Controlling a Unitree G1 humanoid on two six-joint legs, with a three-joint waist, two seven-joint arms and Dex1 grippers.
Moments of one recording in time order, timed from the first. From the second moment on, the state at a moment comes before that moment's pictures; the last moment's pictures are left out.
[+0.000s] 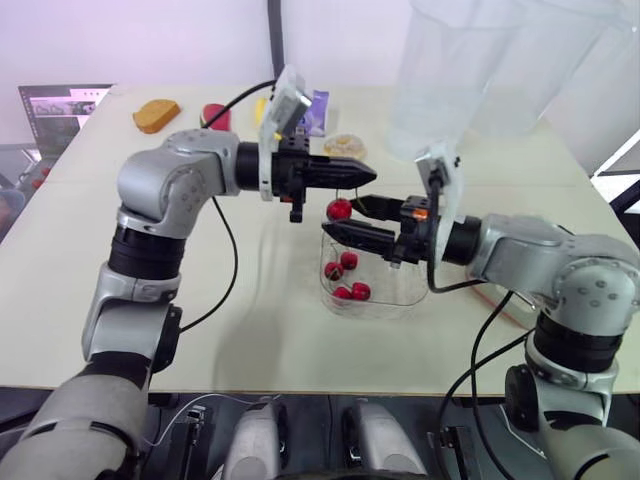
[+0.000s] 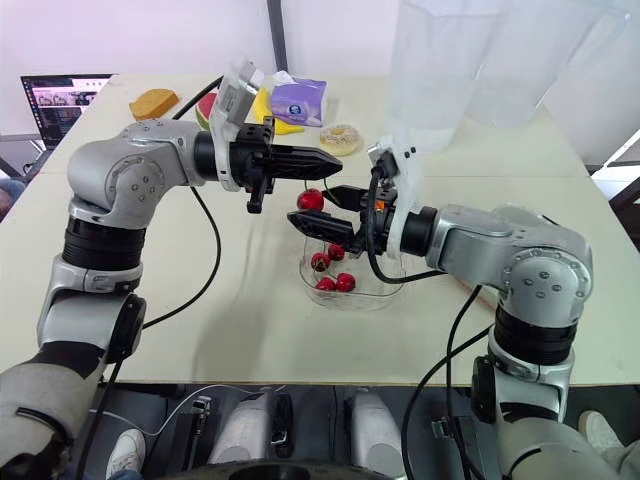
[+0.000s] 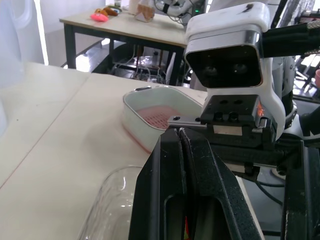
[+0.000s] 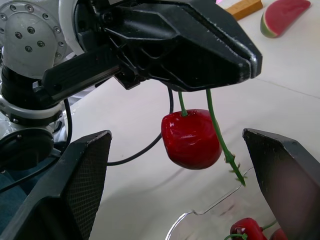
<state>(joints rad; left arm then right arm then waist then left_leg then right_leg) -1.04 0.45 -0.10 0.08 -0.62 0.85 -1.16 -0.66 -0.45 -0.21 -0.45 1.26 1.33 0.17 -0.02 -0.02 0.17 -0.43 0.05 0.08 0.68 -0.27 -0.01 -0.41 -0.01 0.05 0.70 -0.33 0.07</state>
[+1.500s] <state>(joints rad) -1.03 0.45 -0.10 0.11 -0.60 0.84 -1.16 -0.40 -0.81 -0.41 -0.53 1.30 1.21 0.12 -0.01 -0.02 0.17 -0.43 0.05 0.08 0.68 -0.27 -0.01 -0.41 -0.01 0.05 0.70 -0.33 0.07</state>
